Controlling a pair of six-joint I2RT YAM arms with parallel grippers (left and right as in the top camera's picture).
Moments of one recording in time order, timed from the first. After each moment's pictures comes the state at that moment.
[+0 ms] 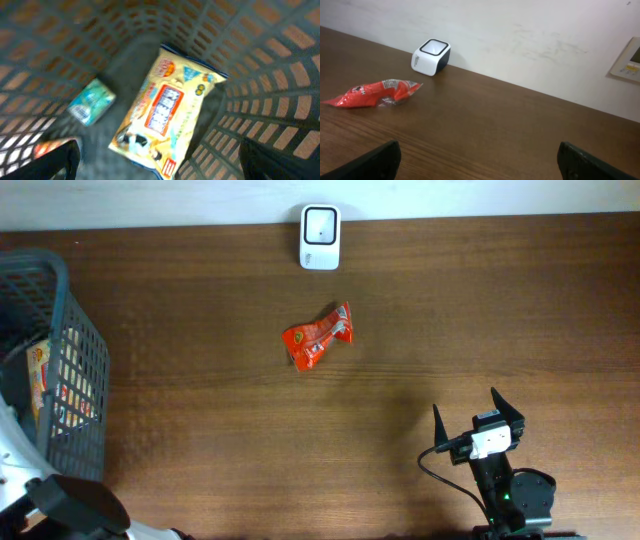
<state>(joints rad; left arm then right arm) 0.64 1.73 1.82 -1.08 -0.12 -0.13 0.01 0.01 0.01 -0.06 -0.17 -0.24</state>
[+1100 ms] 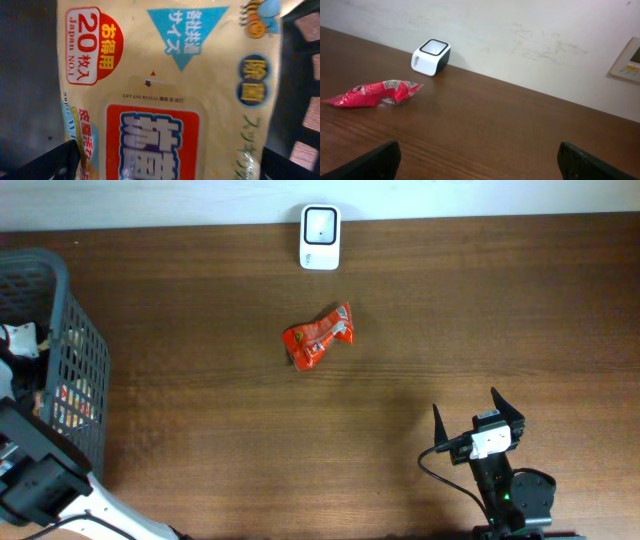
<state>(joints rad) 0.73 2.10 1.63 -0.80 0.16 0.38 0.01 0.01 0.01 -0.06 -0.17 -0.24</state>
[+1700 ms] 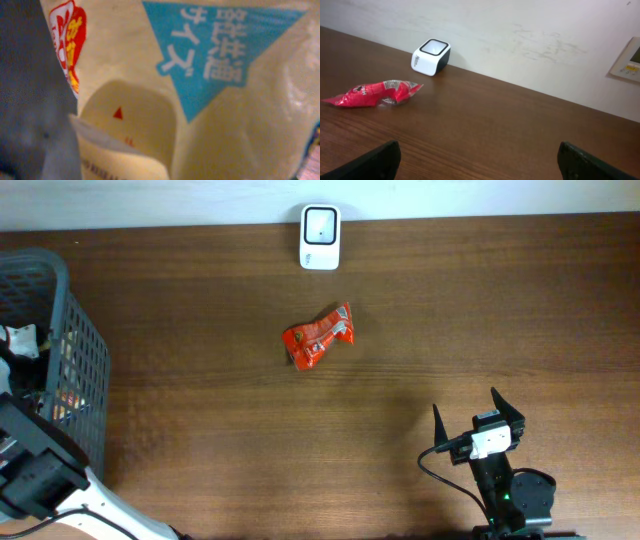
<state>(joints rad) 0.74 2.15 1.71 -0.90 0.14 0.36 0.01 0.01 0.01 -0.06 -0.17 -0.24</state>
